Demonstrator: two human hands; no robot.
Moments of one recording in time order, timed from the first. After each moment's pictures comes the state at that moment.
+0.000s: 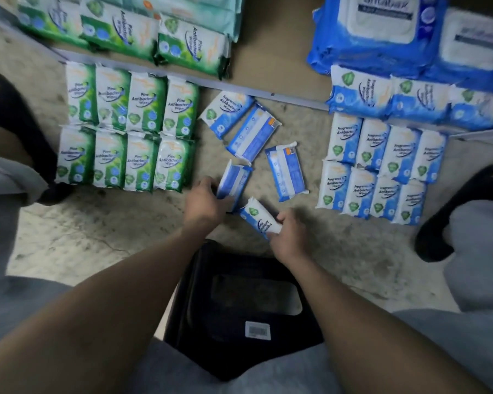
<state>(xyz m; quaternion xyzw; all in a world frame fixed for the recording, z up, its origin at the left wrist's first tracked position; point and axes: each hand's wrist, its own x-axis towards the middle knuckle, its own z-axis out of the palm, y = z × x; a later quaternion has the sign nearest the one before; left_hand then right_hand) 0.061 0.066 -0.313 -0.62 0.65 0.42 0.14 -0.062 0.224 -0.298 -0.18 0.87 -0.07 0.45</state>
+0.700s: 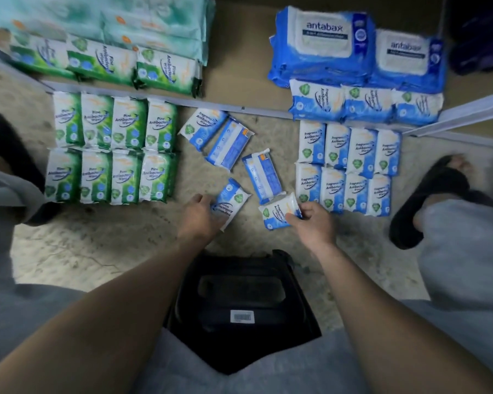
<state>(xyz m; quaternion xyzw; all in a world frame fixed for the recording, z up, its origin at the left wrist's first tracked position) 0.059 0.091 -0.303 -0.52 0.74 0.40 0.16 -0.130 0.252 -0.260 -0.02 0.88 -0.26 0.40</state>
